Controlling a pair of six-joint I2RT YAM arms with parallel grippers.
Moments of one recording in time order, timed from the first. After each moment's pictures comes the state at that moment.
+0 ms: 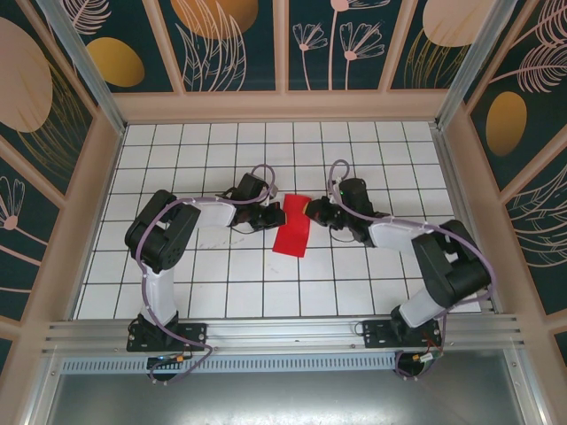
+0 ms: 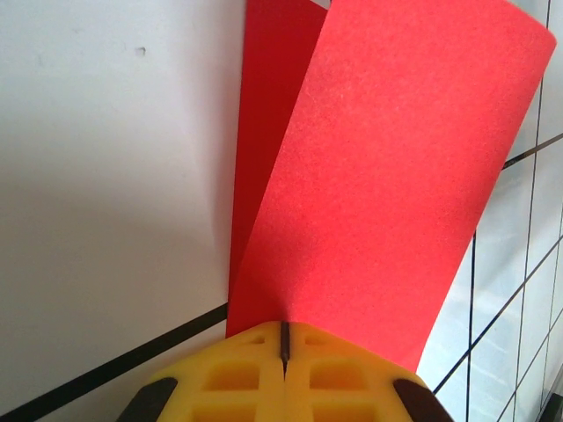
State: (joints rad) left arm -0.56 1.98 1.05 -0.01 0.51 -0.70; right arm 0.48 1.59 0.69 0.28 -0.48 0.87
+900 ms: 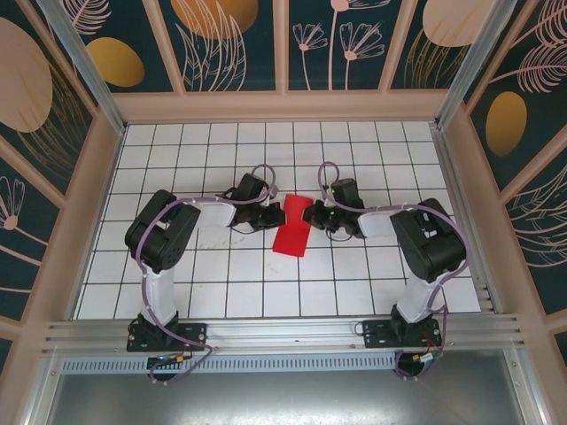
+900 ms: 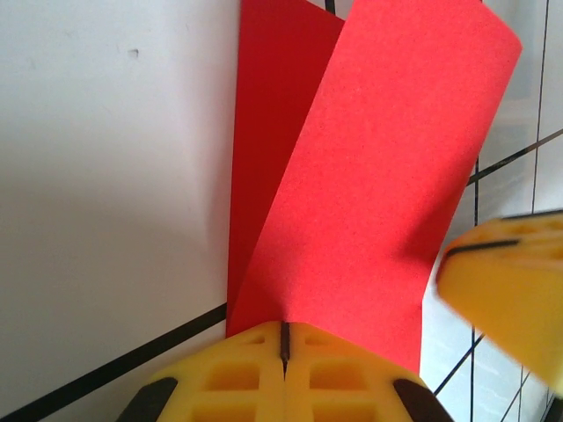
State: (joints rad) left arm -0.56 1.98 1.05 -0.01 0.50 -0.68; right arm 0.46 1.77 0.77 0.25 -0.51 0.81
